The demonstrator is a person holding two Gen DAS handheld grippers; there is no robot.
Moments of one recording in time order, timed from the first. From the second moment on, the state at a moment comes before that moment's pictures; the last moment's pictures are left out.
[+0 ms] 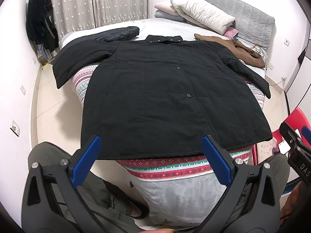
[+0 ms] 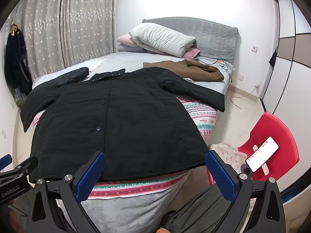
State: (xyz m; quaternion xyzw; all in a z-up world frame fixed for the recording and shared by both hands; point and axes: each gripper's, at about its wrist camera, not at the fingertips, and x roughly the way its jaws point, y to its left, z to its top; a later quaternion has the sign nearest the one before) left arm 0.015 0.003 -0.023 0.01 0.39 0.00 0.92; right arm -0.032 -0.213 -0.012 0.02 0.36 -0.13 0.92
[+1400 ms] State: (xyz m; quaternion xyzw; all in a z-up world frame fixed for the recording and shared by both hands) left arm 0.020 0.021 -0.024 0.01 0.41 0.02 0.91; right arm -0.016 -0.228 -0.029 0.05 0.37 -0.12 0.92
